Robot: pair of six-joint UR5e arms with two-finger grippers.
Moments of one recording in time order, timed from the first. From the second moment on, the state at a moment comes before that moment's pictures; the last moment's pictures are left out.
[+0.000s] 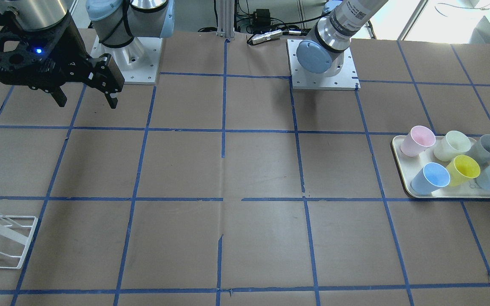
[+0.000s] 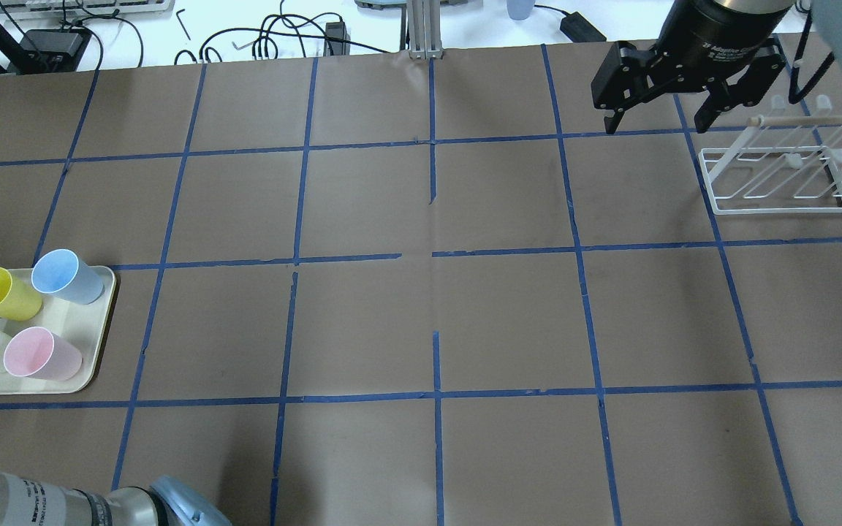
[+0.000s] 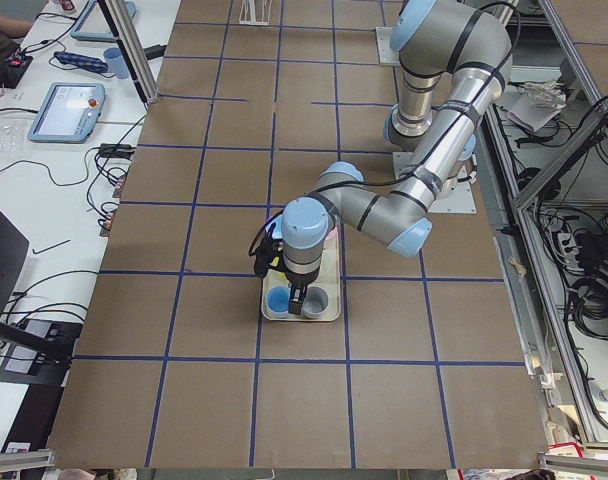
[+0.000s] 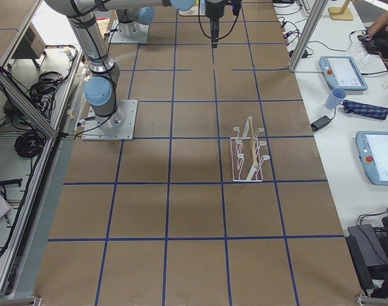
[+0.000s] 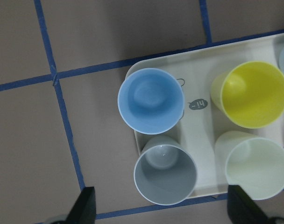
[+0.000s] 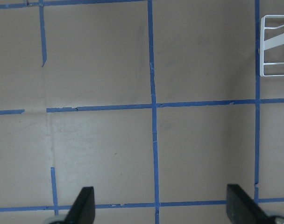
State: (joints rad) left arm -0.57 -1.95 -1.54 -1.18 1.59 1.19; right arm 1.57 -1.56 1.48 -1.56 -1.56 0.03
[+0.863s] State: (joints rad) left arm -0.53 -2.04 -1.62 -1.09 1.59 1.20; right arm 1.57 -1.56 1.48 -1.56 -1.56 0.03
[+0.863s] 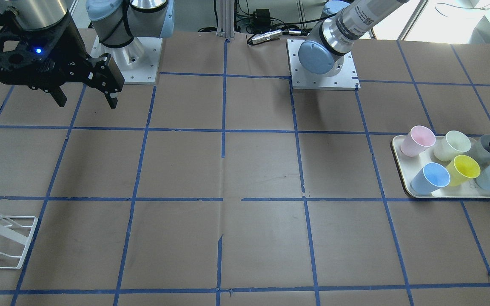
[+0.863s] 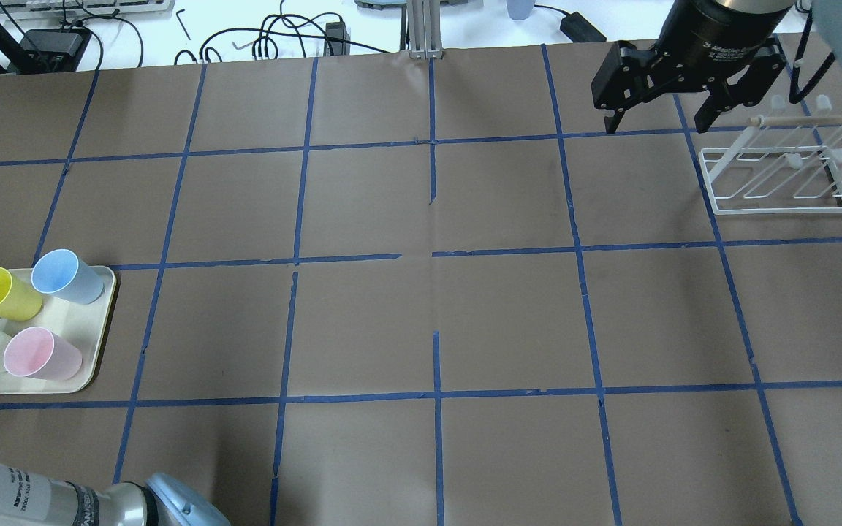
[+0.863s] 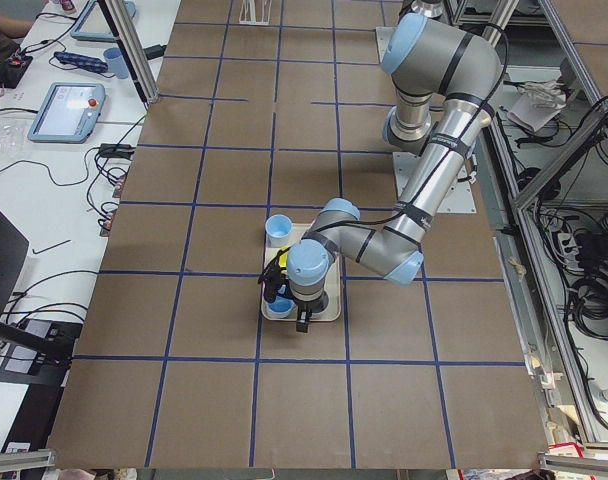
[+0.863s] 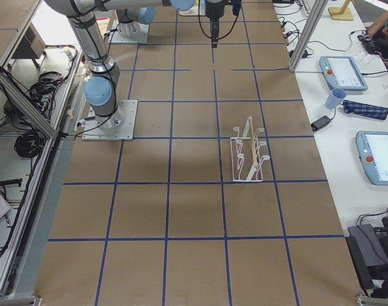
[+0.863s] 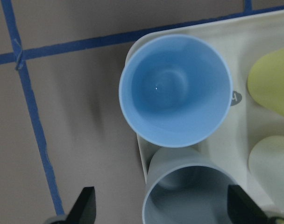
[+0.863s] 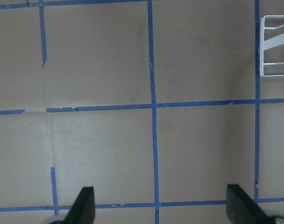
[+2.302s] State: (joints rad) left arm -0.52 -2.06 -1.63 -1.06 1.59 1.23; right arm 1.57 -1.56 1.48 -1.56 -1.56 0.03
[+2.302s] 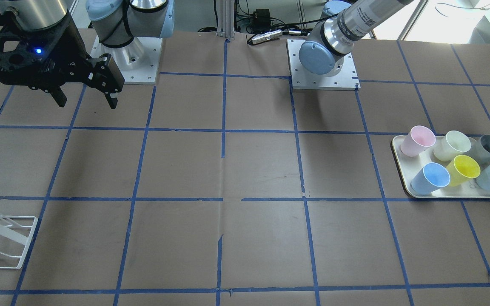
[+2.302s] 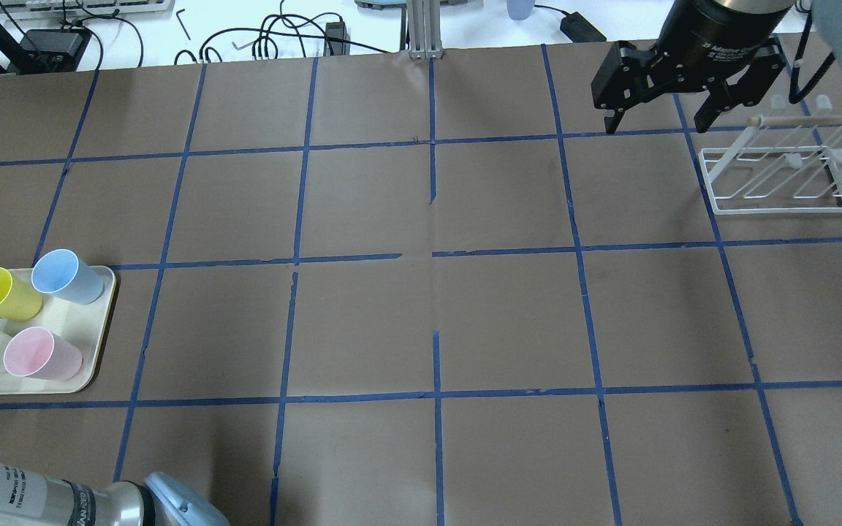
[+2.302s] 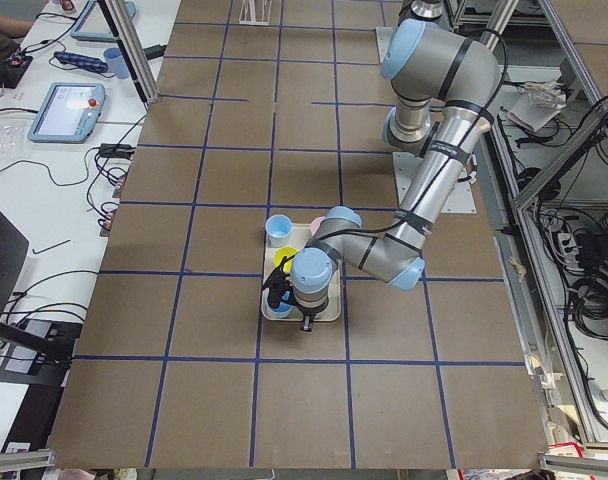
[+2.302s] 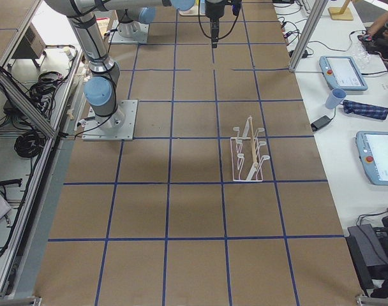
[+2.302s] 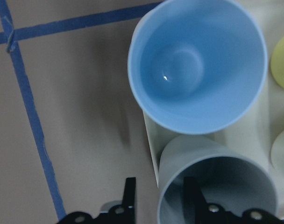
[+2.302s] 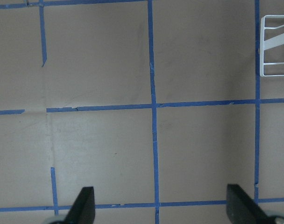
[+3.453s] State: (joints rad) left arm -0.51 -1.93 -1.42 -1.50 1.62 1.32; right arm 1.57 -1.56 1.47 -1.55 -1.55 0.03
